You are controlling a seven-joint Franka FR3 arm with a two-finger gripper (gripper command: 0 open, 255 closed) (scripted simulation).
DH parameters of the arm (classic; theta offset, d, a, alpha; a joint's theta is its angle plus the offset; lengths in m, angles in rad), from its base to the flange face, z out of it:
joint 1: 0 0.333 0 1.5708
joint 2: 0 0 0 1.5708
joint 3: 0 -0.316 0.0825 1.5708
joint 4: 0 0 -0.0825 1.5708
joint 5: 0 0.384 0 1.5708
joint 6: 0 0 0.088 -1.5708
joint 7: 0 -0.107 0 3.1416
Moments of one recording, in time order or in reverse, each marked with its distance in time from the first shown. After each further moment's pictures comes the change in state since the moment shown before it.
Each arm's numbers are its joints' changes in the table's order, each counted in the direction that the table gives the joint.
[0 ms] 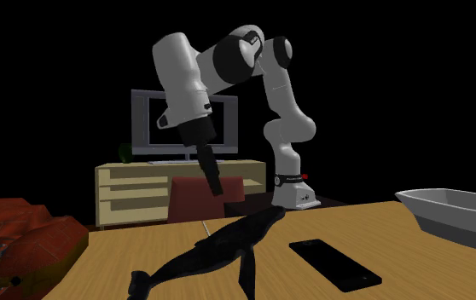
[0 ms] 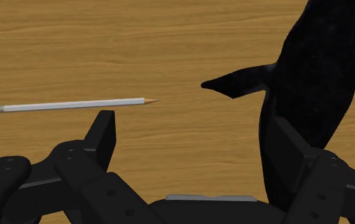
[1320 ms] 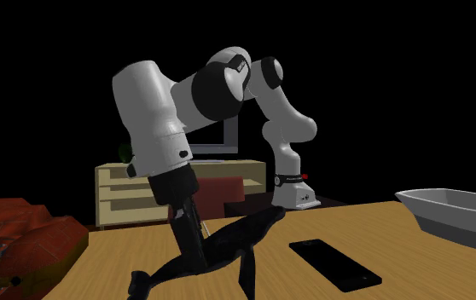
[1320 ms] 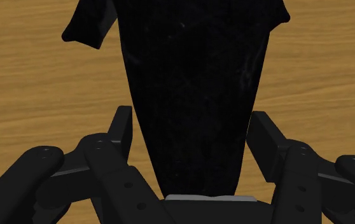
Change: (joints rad) arm 0.139 -0.463 0.029 -0.488 -0.064 -0.010 -0.117
